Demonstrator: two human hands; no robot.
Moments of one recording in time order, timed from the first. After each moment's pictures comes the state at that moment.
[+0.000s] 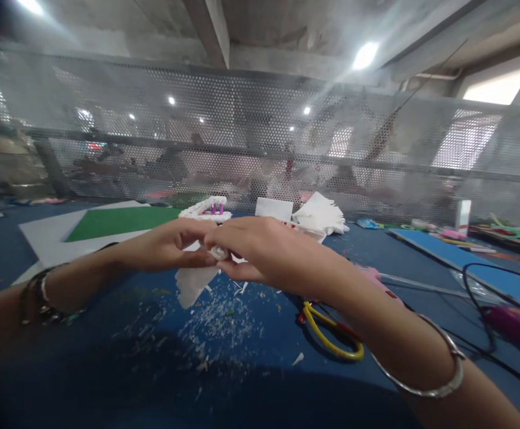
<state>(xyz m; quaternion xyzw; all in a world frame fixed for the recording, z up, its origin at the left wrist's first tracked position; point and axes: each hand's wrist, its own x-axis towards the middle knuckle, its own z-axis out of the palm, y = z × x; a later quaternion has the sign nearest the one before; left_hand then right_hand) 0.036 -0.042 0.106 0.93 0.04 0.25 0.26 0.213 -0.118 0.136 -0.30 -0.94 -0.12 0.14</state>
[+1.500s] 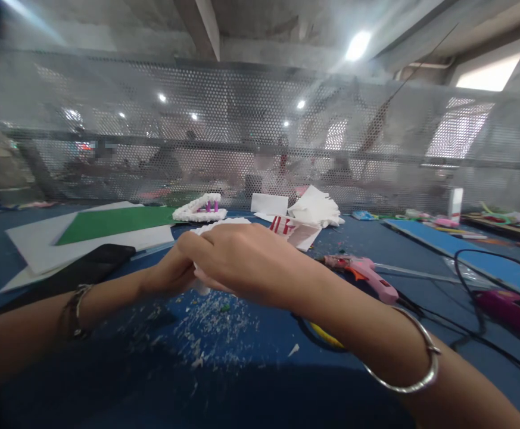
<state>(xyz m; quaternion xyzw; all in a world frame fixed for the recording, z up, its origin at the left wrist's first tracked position) 0.053 -0.032 0.044 0.92 0.07 0.40 0.00 0.203 -0.123 0.119 -0.30 -0.92 -0.22 0.14</state>
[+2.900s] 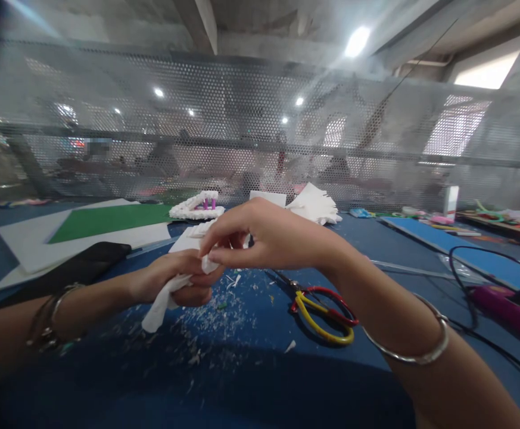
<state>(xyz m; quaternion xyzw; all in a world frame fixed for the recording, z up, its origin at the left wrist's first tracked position) 0.061 -0.059 0.059 0.67 -0.01 0.13 0.73 0.227 -0.112 0.142 -0.28 -0.95 0.04 0.15</state>
